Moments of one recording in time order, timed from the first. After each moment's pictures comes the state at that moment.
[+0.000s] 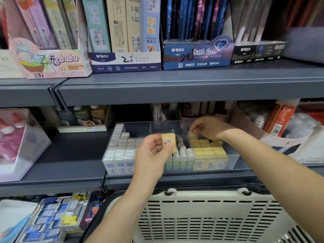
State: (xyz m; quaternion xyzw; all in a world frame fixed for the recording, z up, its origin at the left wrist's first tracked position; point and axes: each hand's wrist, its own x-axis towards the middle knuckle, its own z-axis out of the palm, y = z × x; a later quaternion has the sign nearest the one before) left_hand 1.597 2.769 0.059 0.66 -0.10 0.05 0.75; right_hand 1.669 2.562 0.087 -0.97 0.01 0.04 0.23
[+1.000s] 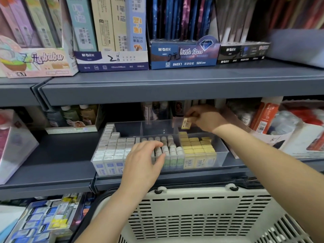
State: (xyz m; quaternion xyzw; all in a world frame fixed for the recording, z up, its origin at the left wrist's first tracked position) left_hand 1.595 2.777 0.046 0.90 -0.21 0.18 0.35; right_hand 1.666 2.555 0.102 -0.97 0.00 -0.09 0.22
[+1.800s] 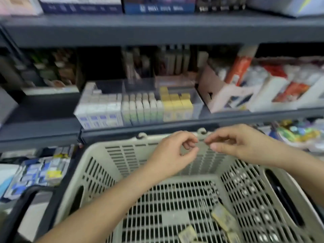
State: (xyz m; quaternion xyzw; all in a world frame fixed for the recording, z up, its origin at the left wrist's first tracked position) left_hand 1.505 2.717 0.019 0.79 -0.38 -0.04 0.48; right_hand 1.443 2.524 0.089 -0.94 -0.06 0.08 0.32
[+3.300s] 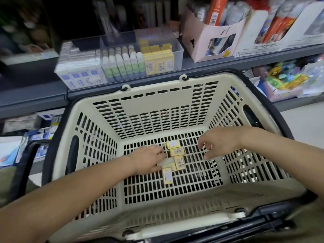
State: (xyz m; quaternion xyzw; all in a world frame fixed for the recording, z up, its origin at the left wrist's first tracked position) left_hand 1.455 2.775 -0.122 0.79 -0.58 -0.19 -0.06; right_hand 1.374 2.541 0.006 -0.91 -0.05 0.40 0.08
